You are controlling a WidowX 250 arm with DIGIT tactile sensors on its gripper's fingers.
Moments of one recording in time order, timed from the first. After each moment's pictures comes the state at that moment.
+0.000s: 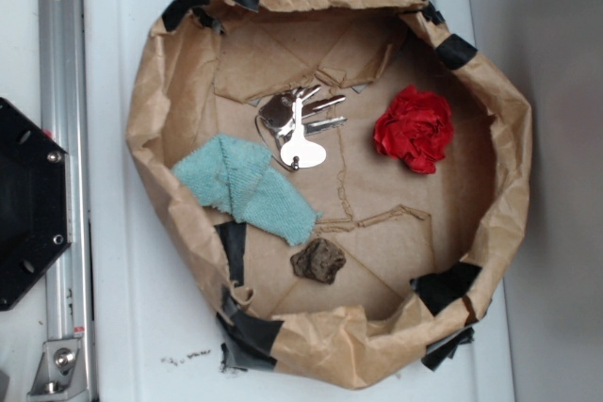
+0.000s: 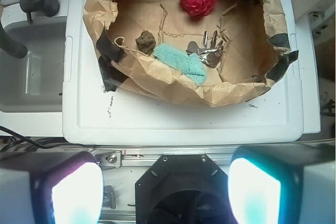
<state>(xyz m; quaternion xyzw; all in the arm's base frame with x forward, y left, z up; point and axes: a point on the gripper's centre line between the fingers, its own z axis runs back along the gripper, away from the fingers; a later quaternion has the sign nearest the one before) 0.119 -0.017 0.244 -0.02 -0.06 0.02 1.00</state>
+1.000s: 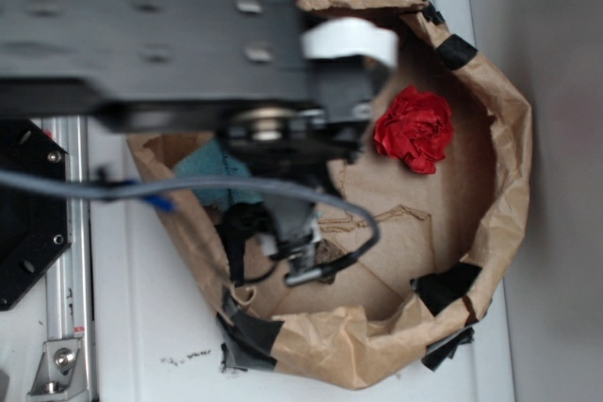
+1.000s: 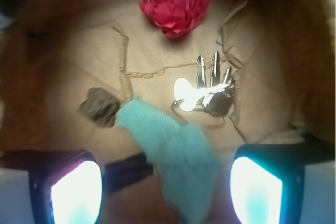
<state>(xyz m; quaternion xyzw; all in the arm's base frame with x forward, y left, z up) 0.240 0.017 0.109 -0.02 0.01 0.14 0.99</state>
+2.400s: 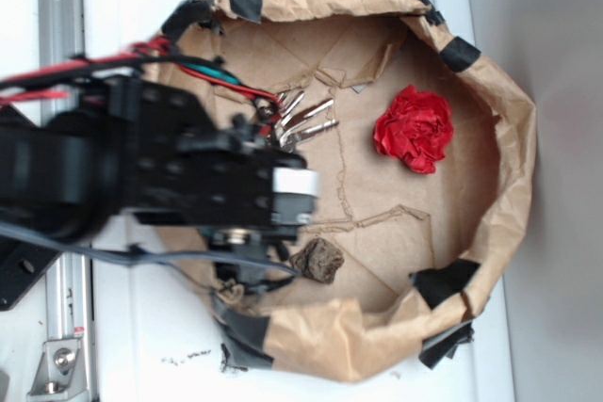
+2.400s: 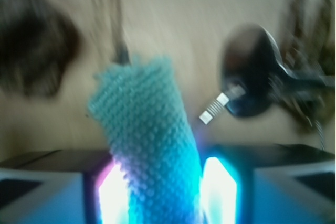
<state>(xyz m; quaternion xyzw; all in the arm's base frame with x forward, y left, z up) 0.202 -0.009 0.020 0.01 0.03 0.06 1.00</state>
